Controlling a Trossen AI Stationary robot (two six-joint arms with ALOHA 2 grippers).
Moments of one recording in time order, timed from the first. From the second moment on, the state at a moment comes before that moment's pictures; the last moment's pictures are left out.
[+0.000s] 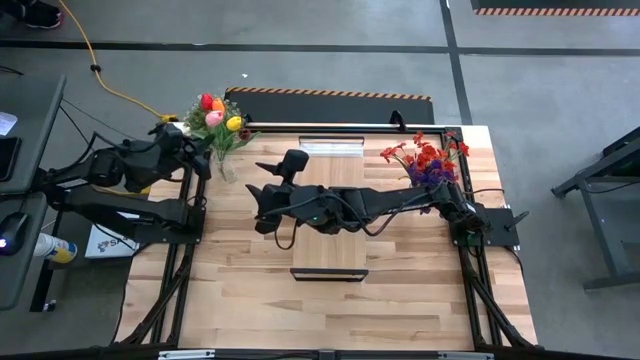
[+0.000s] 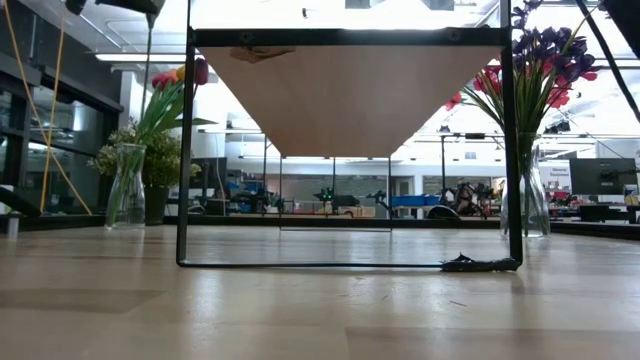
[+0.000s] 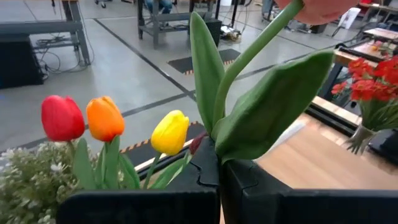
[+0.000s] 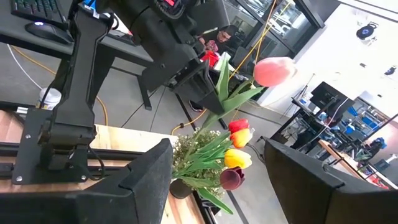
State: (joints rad) left arm -0.01 0.55 1.02 -0.83 -0.83 -0.40; right arm 0.21 2.18 2.34 -0.27 0.78 -0.45
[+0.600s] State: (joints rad) left arm -0.01 0.52 0.96 -0.87 -0.88 -0.48; right arm 0.21 2.18 2.34 -0.27 0.78 -0.45
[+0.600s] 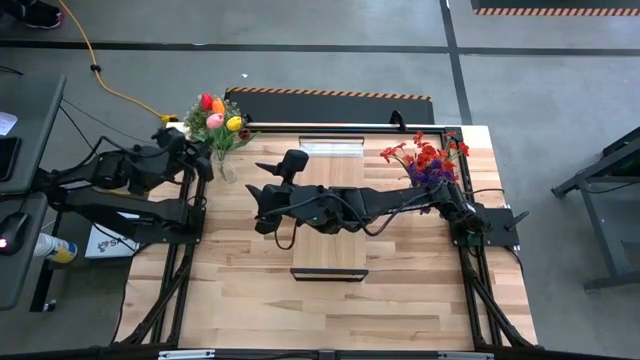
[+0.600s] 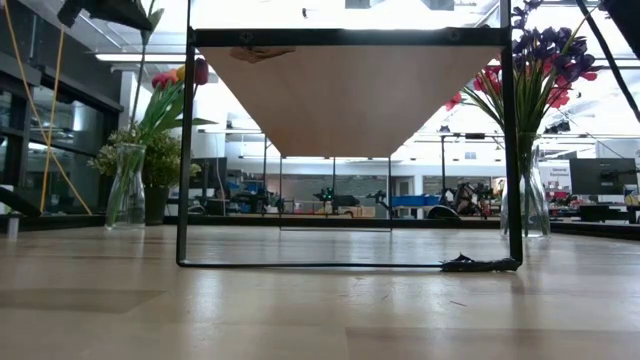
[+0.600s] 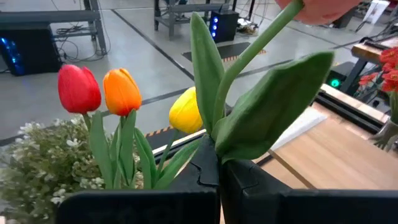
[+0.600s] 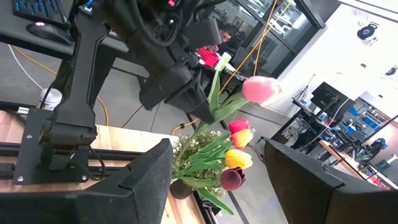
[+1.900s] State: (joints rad) left arm -0.01 0.45 0.77 -0.88 -0.91 -0.63; right arm 0.21 2.18 2.34 -0.28 0.74 -0.45
